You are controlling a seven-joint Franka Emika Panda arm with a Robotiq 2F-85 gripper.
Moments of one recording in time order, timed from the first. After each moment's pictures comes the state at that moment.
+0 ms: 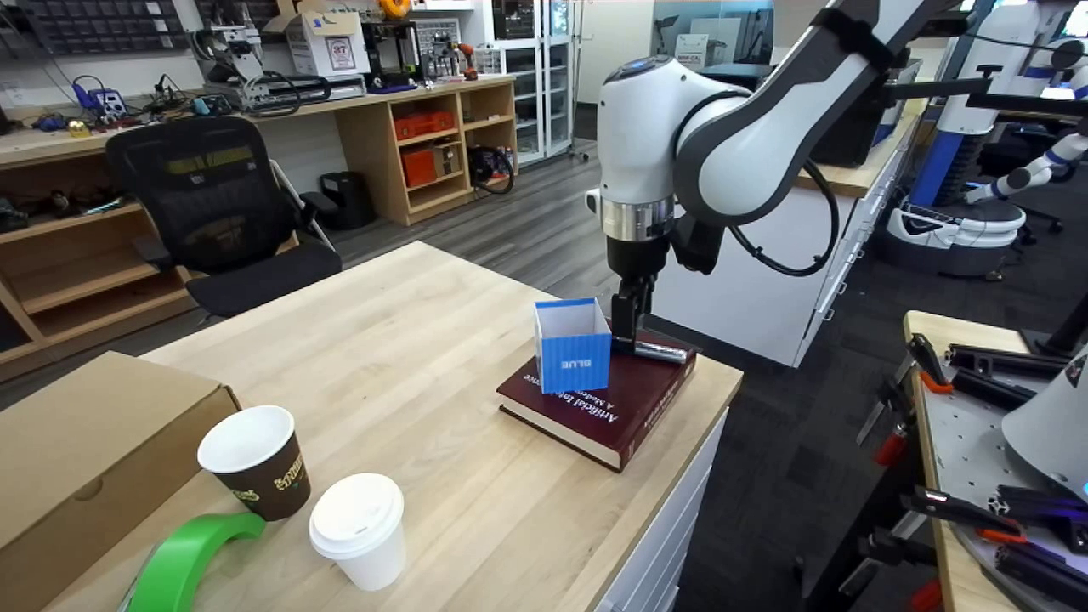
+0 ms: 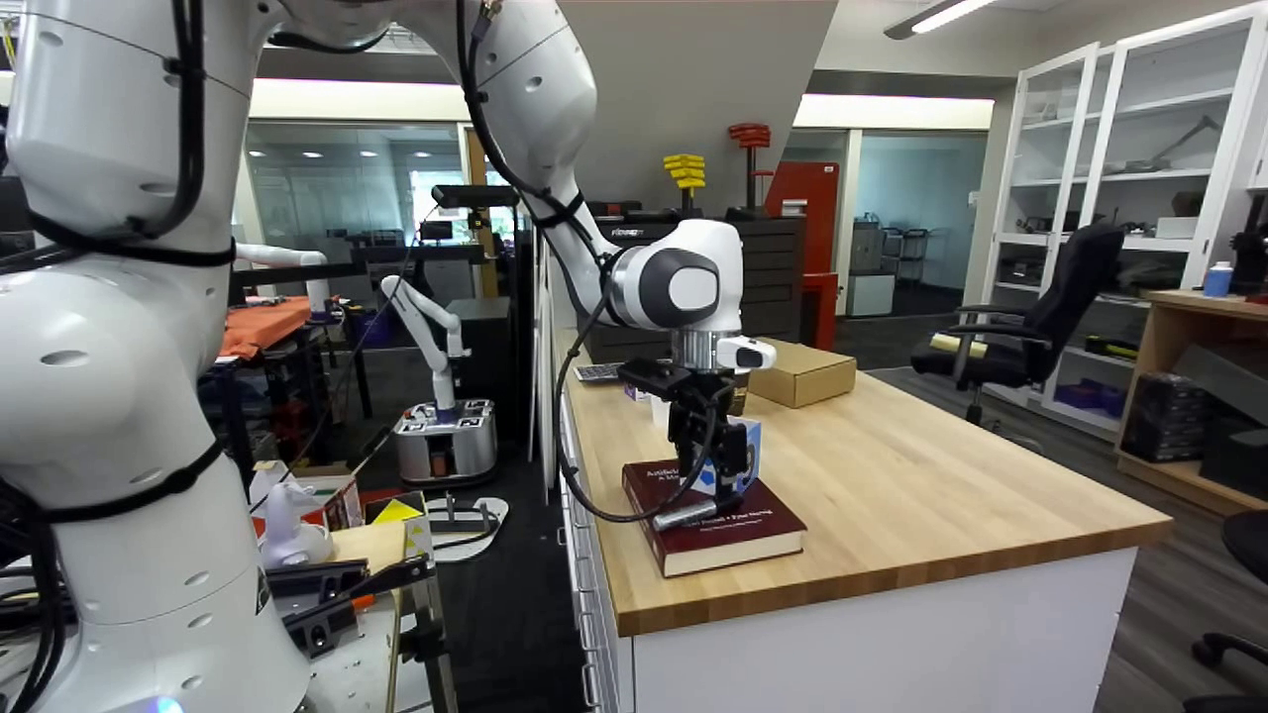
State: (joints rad) arm 0.09 0.32 0.07 -2.22 -0.18 2.49 0.21
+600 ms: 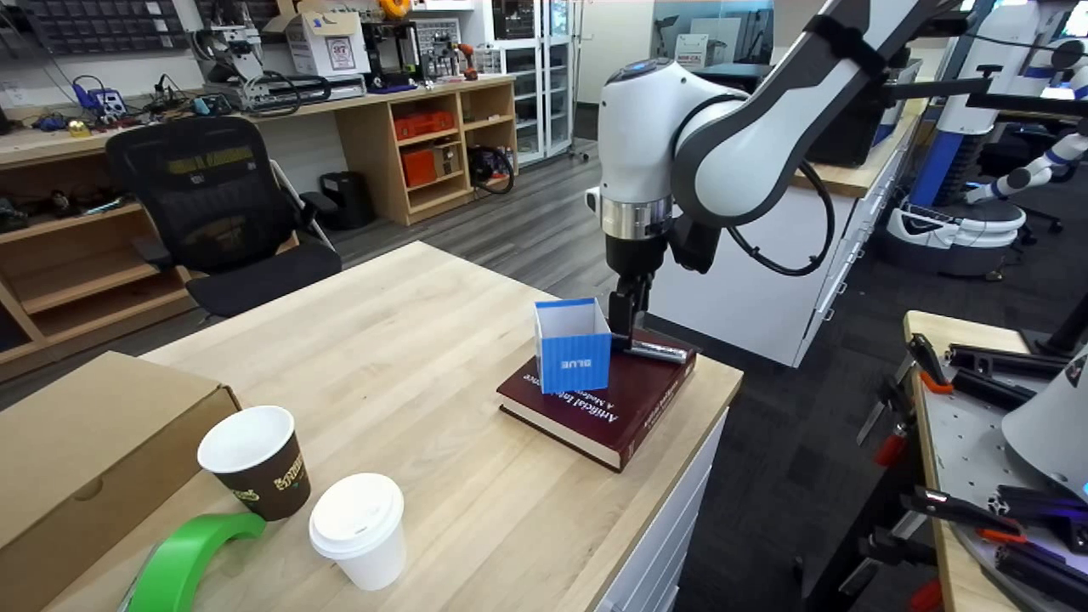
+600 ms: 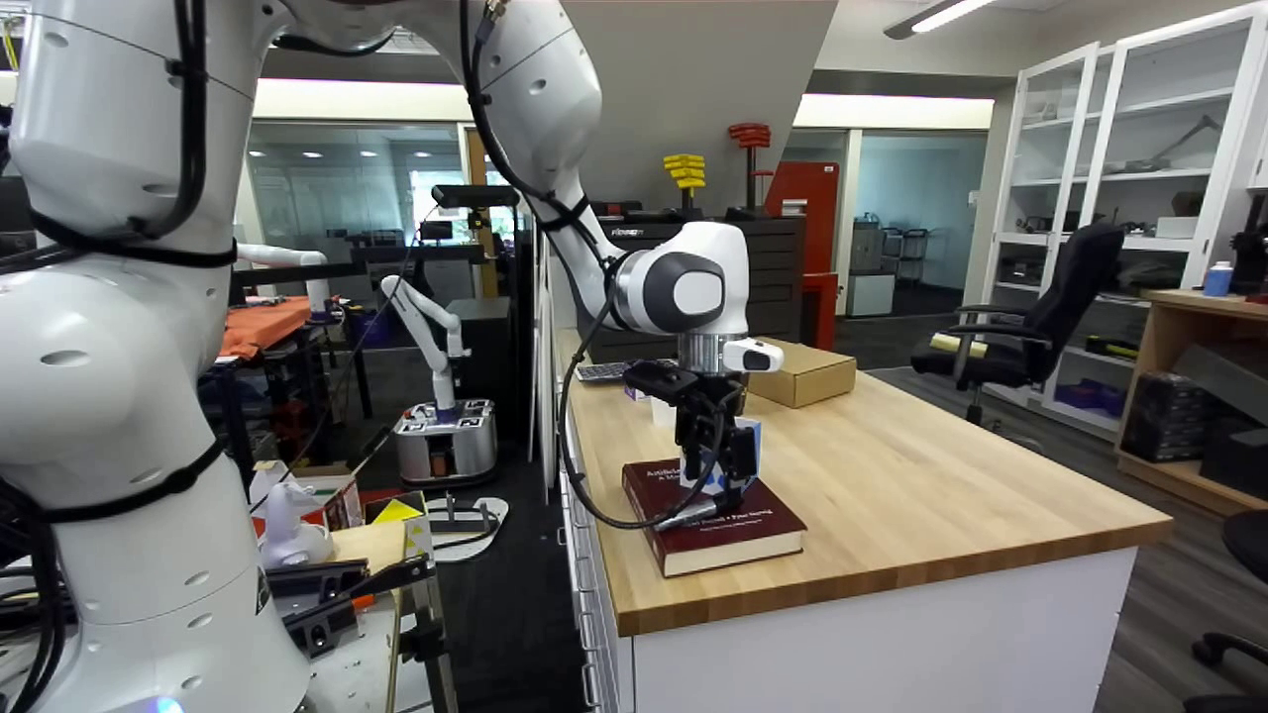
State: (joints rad) arm 0.09 0.33 0.06 -2.21 -0.18 2.51 0.20
